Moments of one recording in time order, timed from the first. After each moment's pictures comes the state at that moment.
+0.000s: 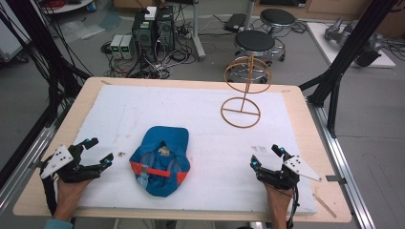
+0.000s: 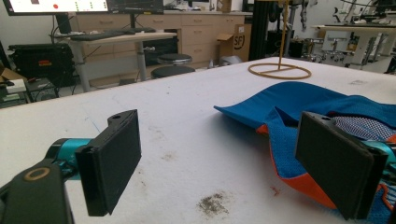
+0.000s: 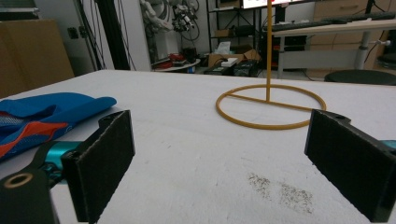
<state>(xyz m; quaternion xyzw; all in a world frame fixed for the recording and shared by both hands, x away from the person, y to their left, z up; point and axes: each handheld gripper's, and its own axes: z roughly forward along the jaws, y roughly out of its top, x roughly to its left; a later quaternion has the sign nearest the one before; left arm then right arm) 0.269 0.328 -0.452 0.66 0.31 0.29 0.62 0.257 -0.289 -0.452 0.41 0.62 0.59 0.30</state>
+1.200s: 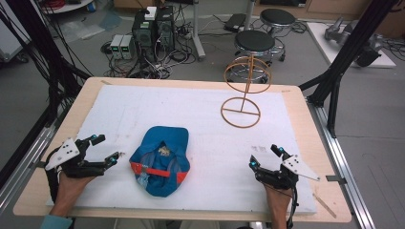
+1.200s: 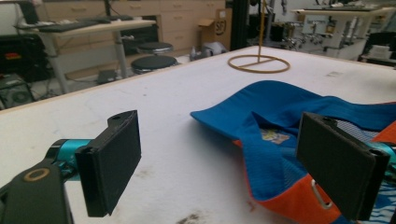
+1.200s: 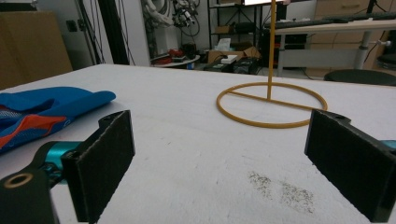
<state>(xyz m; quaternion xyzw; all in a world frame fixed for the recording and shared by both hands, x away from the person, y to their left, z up) 0.278 0.309 -0.428 0.70 0.29 0.25 0.60 0.257 -0.286 -0.452 0.41 0.63 0.59 0.31</state>
